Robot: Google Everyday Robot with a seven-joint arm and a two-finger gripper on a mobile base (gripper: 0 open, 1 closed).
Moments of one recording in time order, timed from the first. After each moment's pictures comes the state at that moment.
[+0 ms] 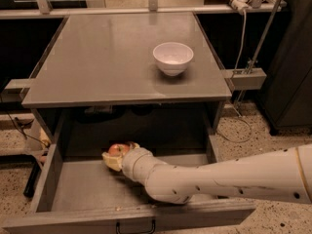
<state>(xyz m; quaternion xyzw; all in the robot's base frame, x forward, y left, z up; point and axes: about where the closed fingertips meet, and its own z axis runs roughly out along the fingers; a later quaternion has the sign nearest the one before) 0.543 0.121 0.628 -0.24 0.80 0.24 0.49</state>
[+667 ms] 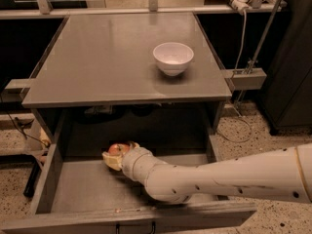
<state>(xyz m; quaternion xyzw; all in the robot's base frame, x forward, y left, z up) 0.543 0.122 0.627 -0.24 0.80 0.24 0.49</state>
